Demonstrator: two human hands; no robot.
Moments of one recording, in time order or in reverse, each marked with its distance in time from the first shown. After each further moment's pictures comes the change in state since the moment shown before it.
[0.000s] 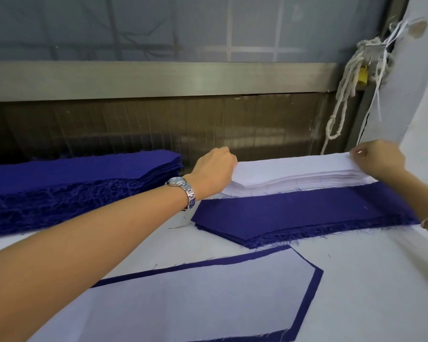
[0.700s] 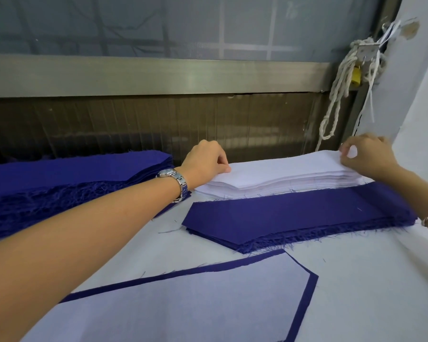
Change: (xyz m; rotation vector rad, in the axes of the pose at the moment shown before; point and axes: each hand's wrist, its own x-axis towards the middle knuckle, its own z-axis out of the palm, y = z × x) left_hand 0.019 -0.010 -0.001 -0.352 0.004 -0.089; right_hand 0.010 0.010 0.000 -0.083 0.029 -0.281
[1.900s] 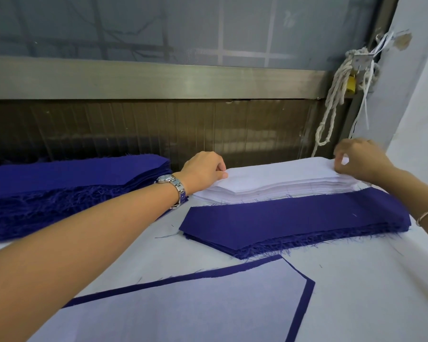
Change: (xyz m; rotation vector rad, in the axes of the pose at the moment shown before) left_hand 0.003 -0.004 0.007 0.029 -0.099 -0.034; right_hand 0.011 0.002 -0.003 -0.146 0.035 -0.189
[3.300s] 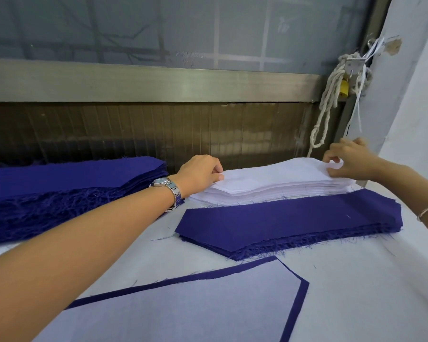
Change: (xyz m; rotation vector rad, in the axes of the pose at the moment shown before) left_hand 0.006 -0.004 0.004 0.023 -0.019 -0.002; right_hand 0.007 0.013 -0.002 -0.034 -0.175 -0.197
